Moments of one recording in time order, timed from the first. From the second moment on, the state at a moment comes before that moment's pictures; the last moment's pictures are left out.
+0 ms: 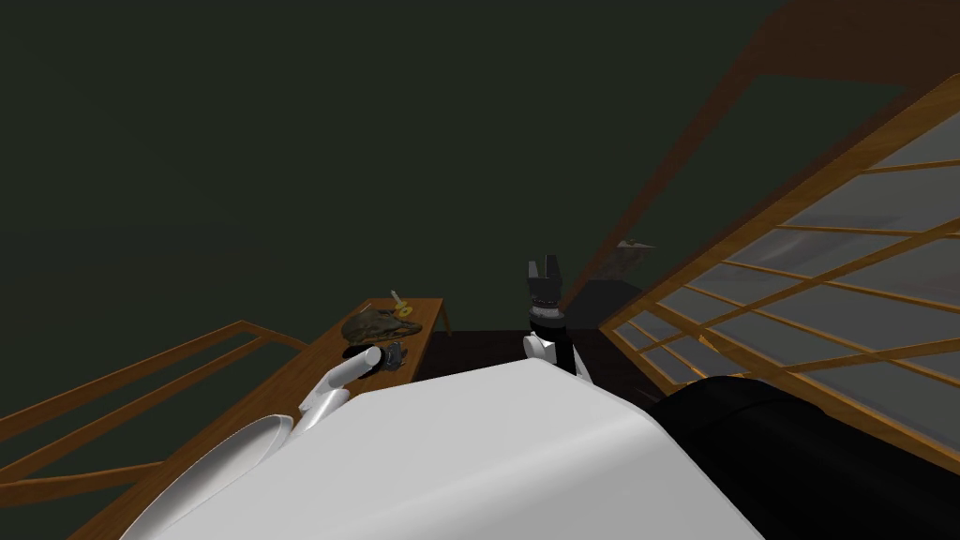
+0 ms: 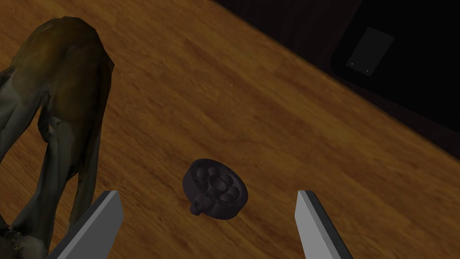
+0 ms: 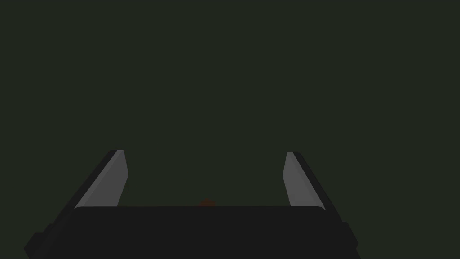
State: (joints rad) left arm 0.03 0.37 0.19 -1.23 0.60 0.91 -0.01; right arm 0.47 -0.04 0.06 -2.34 -0.01 -0.60 0.14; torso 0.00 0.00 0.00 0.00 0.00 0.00
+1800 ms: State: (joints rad) left arm 0.02 0.40 0.18 -1.19 0.62 0.93 -0.02; right arm 0.47 -0.04 0.06 -2.34 -0.01 -0.60 0.14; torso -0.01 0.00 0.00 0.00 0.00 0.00
